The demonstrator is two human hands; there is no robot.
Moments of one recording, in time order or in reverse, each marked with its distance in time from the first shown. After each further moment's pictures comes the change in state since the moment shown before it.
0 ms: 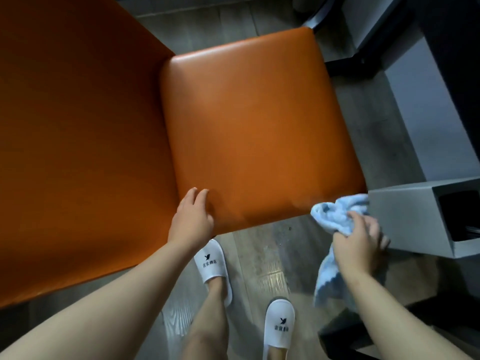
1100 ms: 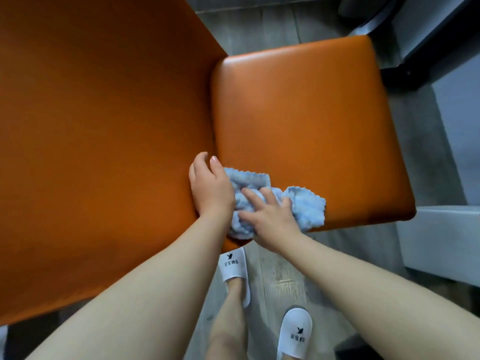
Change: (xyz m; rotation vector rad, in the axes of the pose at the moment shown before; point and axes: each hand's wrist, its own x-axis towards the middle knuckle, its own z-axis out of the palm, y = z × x) left_hand 0.019 0.007 -0.065 -0.719 0.580 -0.232; right_hand -0.070 -0.175 0.064 -0.457 -0.533 -1.220
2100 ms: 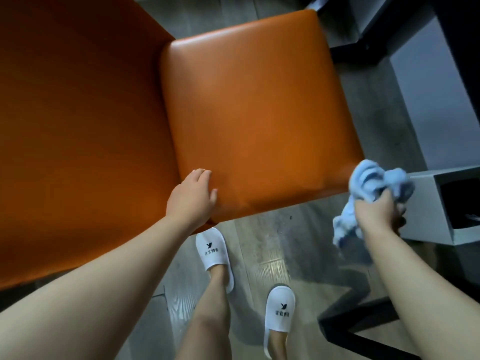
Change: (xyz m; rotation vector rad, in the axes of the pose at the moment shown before) left_hand -0.027 -0.038 0.022 0.860 -0.561 0.468; right_hand -0.138 0.165 0.014 0.715 0.412 1.528
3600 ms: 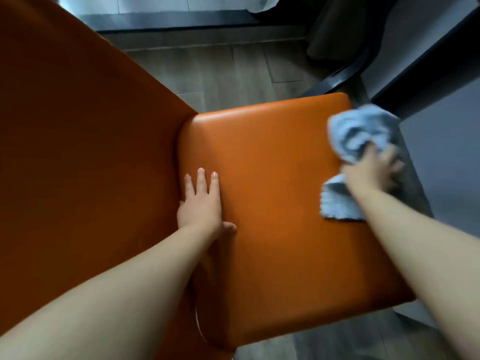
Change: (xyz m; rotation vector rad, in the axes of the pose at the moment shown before) left_hand 0.171 -0.016 -0.062 0.063 -0.146 -0.099; right_hand 0.077 -0.258 0.066 -0.131 0.181 -0.479
